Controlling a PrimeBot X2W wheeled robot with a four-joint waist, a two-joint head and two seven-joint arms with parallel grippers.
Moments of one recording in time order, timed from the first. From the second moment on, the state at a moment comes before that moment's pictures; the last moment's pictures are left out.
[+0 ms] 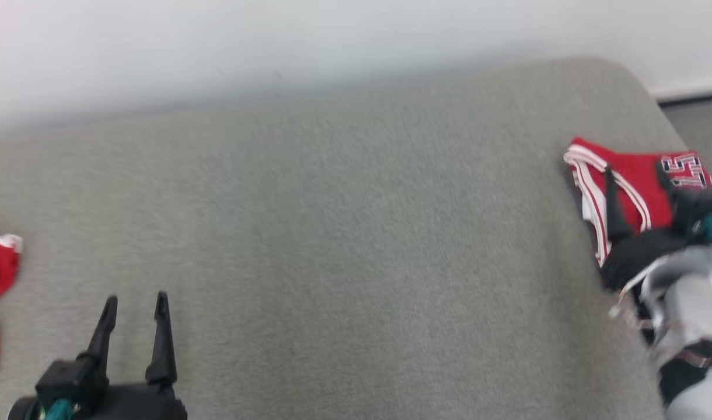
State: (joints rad) left arm -0.11 0.09 0.09 0.21 -0.14 -0.09 -0.26; right arm -0.63 -0.26 -0.03 0.74 0.05 0.13 -0.20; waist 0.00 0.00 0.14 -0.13
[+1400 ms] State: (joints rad) left arm 0.05 0.05 0.11 0.21 -0.14 -0.09 -0.26; right arm -0.11 -0.10 0.01 0.35 0.08 0.13 -0.14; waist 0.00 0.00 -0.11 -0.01
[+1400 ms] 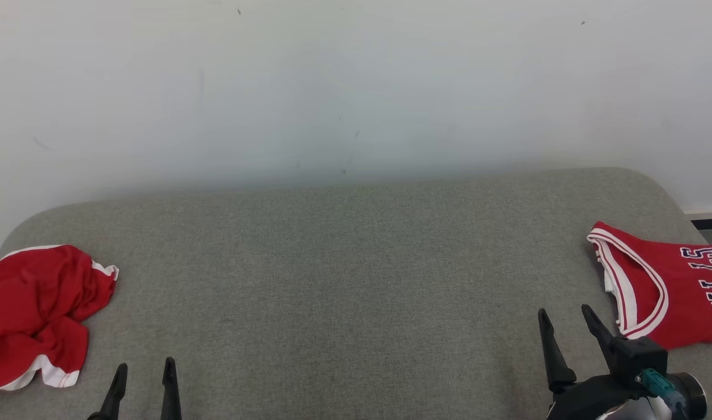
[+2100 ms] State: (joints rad) left arm 0.05 0.05 0.11 0.20 -0.14 -0.08 -0.26; right arm -0.09 -0.09 0.00 0.35 0.09 0.13 -0.14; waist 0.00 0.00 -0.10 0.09
